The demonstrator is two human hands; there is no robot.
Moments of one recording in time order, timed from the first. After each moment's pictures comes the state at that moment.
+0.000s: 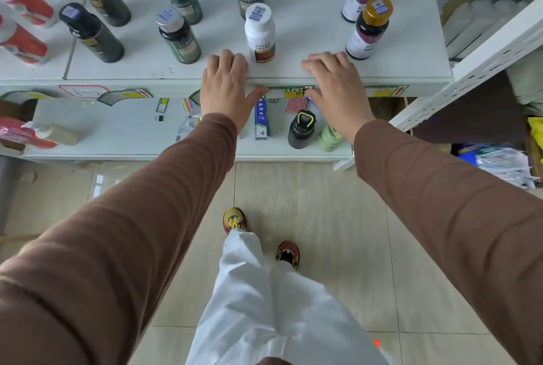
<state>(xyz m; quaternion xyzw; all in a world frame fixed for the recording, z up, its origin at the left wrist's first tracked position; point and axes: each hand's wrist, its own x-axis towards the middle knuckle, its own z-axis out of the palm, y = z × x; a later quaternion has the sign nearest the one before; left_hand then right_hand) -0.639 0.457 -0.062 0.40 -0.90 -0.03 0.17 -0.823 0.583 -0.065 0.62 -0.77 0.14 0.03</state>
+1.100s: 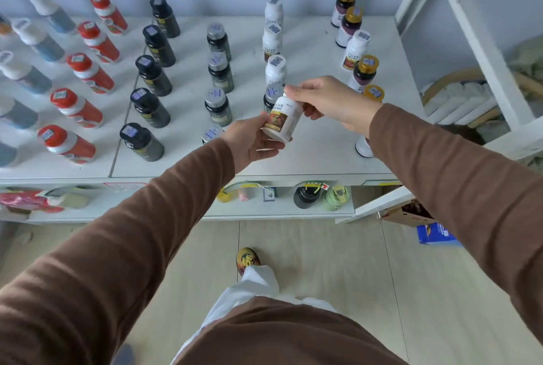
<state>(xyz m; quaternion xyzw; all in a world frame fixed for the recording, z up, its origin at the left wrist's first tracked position) -0.670 0.367 0.035 0.40 -0.48 -0.78 0.02 -0.839 0.447 0.086 0.41 -0.74 0.34 -0.41</state>
